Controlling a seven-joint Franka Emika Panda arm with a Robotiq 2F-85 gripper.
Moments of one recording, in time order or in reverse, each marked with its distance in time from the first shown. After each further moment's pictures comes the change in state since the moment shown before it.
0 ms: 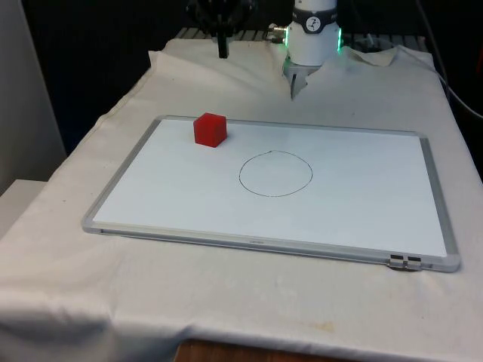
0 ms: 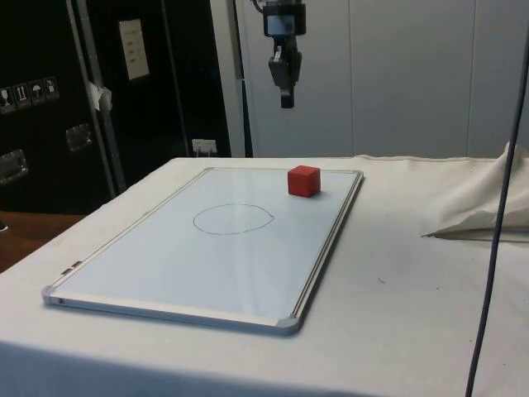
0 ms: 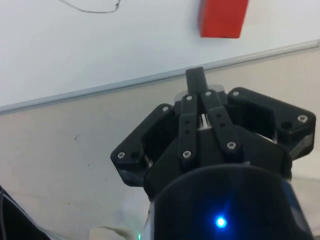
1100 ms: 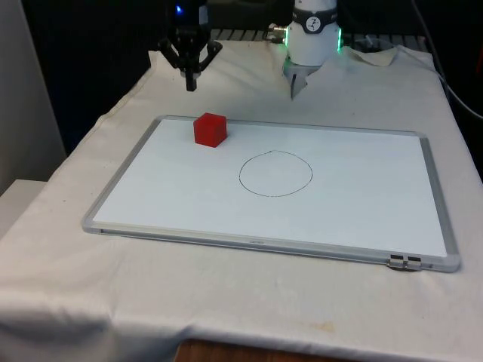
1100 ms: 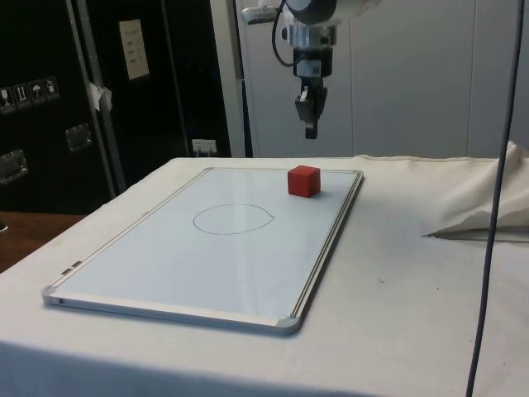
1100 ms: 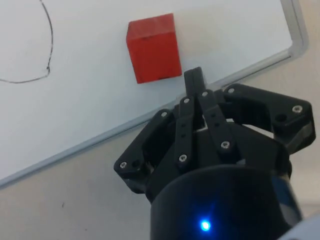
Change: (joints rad) arm -0.001 0.169 -0.124 -0.103 0.153 0.292 -0.160
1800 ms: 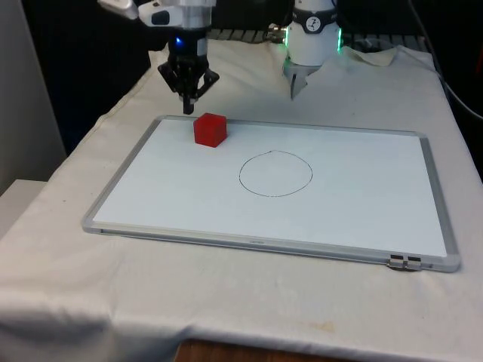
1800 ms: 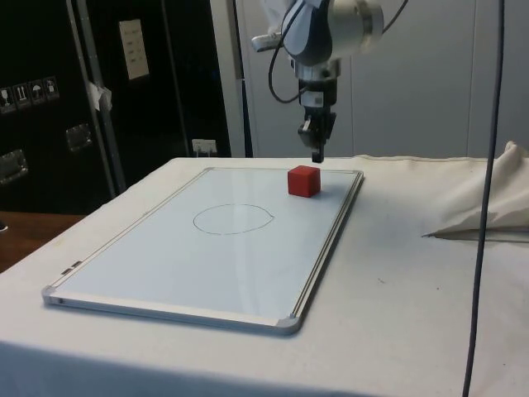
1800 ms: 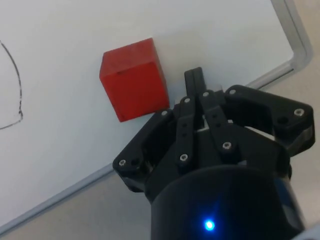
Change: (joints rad) arm 0.001 0.148 0.018 -0.014 0.129 0.137 0.044
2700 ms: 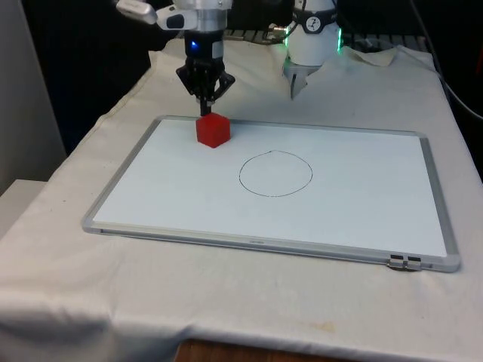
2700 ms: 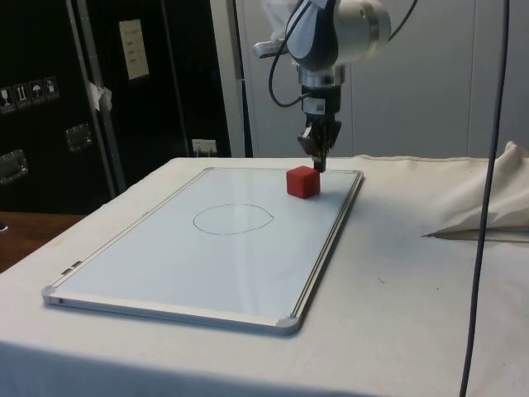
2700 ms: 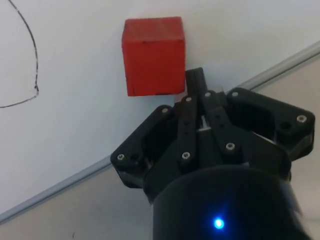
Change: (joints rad) arm 0.017 -0.035 0.036 -0.072 0.042 0.037 0.096
